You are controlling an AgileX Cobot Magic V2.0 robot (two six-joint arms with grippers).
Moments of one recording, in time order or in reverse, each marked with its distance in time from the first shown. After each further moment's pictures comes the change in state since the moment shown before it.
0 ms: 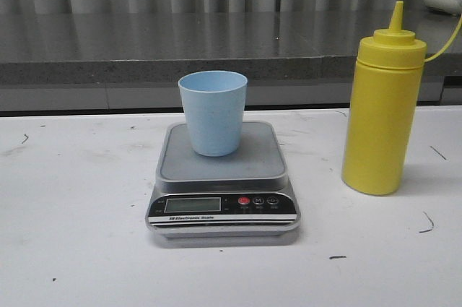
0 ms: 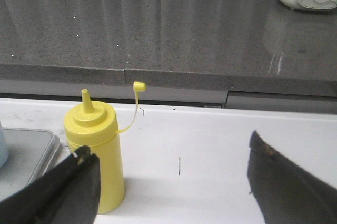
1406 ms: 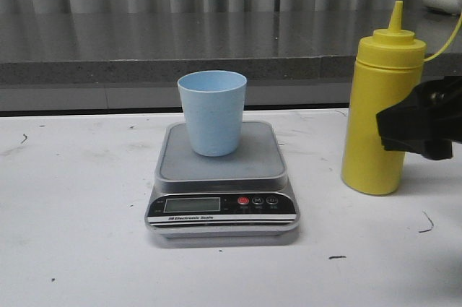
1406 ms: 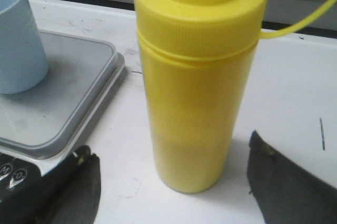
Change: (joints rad) left arm 0.000 -0.002 0.000 0.000 0.000 0.000; right arm 0.299 0.934 0.249 0.063 -1.009 0.005
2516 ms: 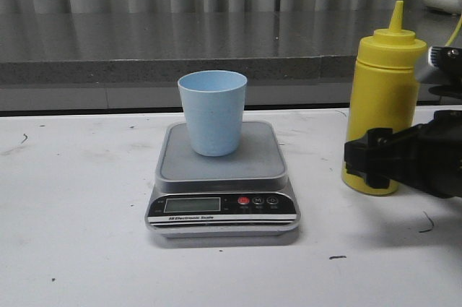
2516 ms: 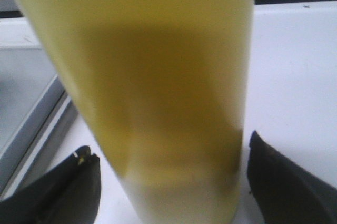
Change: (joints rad) left arm 0.000 0.000 0.000 0.000 0.000 0.000; right arm 0.000 0.513 -0.071 0.044 -0.510 0.151
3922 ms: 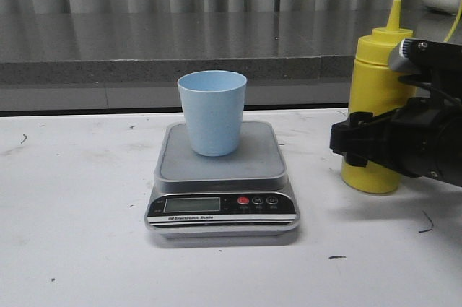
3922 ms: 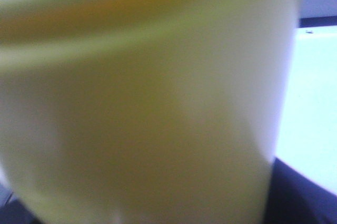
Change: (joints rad) left arm 0.000 0.000 0.000 0.000 0.000 0.000; right arm 0.000 0.084 -0.125 0.035 -0.005 0.000
